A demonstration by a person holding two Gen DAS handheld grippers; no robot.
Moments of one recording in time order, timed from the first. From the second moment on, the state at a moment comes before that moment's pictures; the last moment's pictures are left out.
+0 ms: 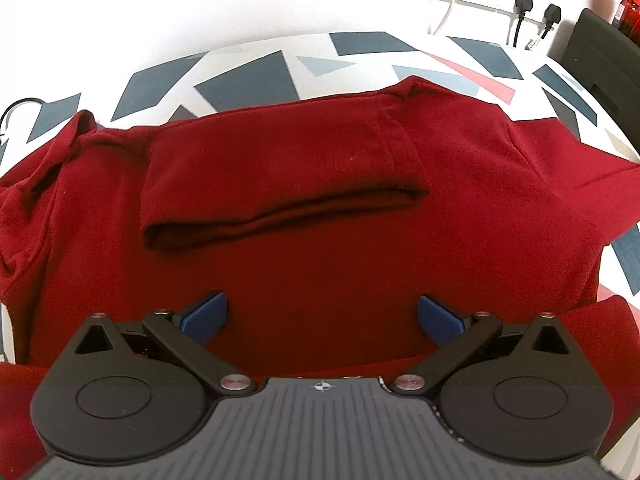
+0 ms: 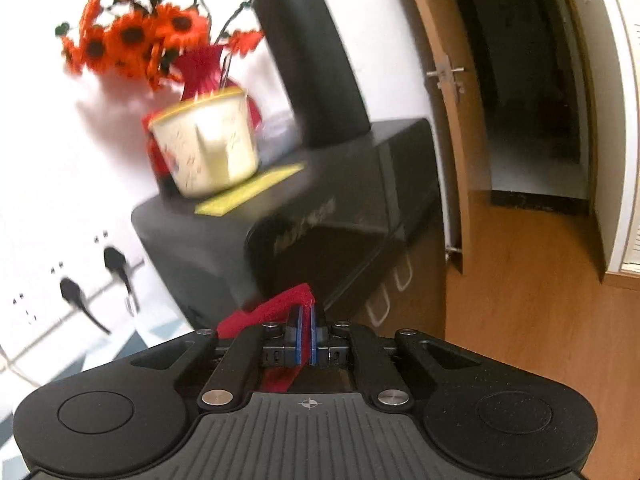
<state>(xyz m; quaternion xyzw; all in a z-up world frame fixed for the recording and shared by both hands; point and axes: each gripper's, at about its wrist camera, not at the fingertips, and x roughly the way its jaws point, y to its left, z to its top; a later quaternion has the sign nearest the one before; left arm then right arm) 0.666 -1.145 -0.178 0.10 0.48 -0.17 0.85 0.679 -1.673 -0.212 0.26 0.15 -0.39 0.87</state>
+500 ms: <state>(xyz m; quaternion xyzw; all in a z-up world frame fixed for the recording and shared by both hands) 0.683 -1.080 -0.149 -0.03 0.50 -0.23 0.83 0.726 -1.589 -0.189 0.32 0.21 -0.20 0.90</state>
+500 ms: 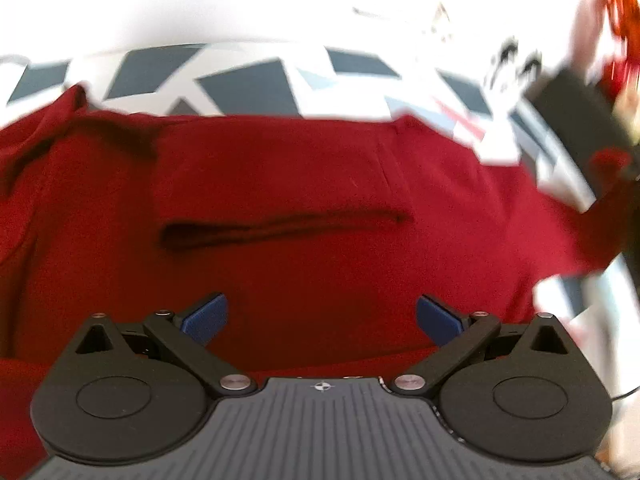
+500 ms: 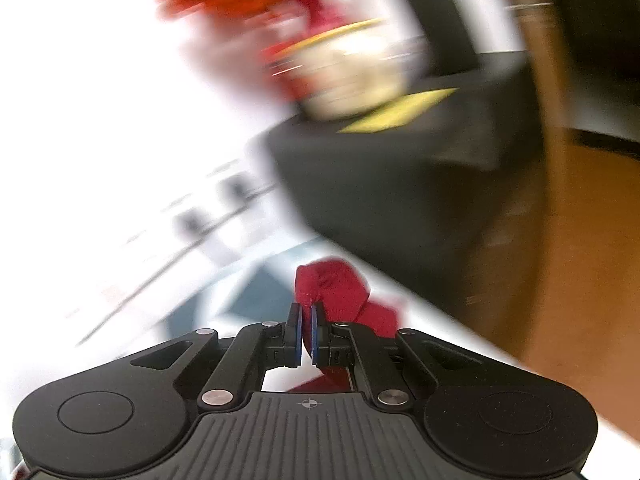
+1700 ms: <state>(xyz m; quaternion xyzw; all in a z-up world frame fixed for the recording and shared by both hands) 0.759 -0.978 -0.165 -0.09 0.53 -0.28 0.79 0.790 -1.298 -0.203 0.21 0.40 0.09 0.89</state>
